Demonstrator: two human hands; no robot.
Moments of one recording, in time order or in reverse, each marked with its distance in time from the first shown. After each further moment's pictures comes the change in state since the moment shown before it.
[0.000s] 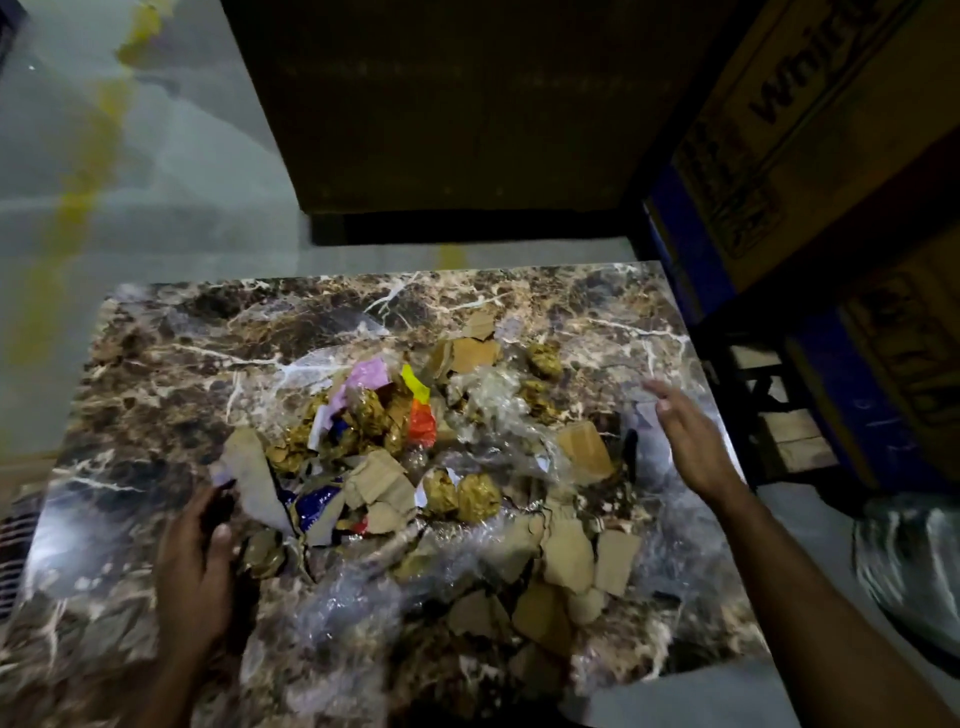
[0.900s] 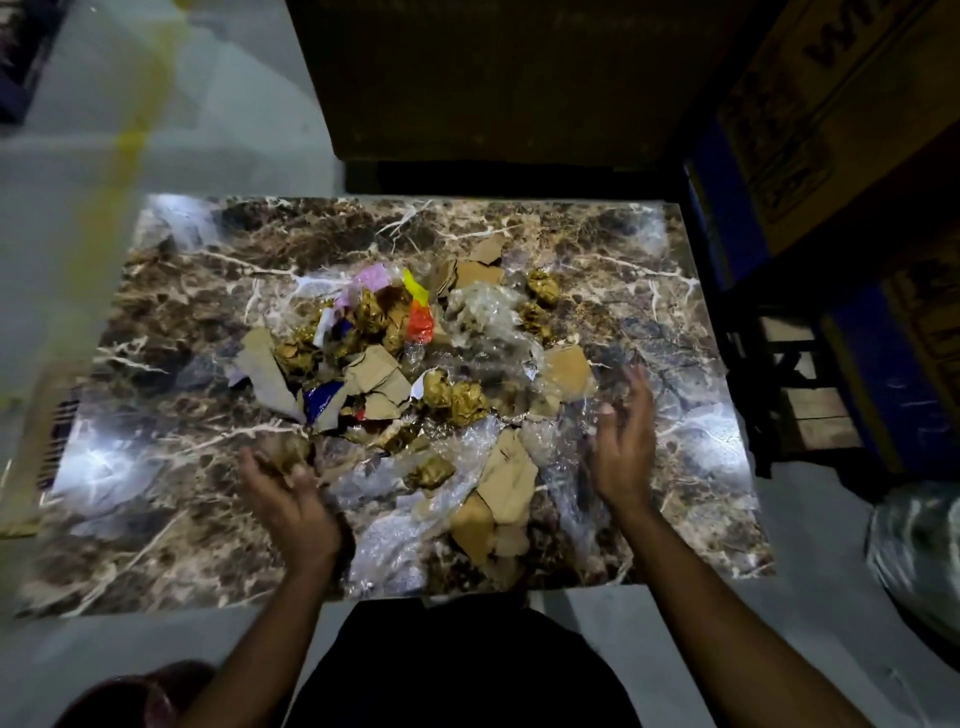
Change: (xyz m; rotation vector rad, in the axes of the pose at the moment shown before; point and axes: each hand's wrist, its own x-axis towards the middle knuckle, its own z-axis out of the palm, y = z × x) left_hand -0.111 0.058 0.083 -0.267 0.373 -0.284; right_hand -0.107 -0.017 0.075 0.214 0.251 -0.005
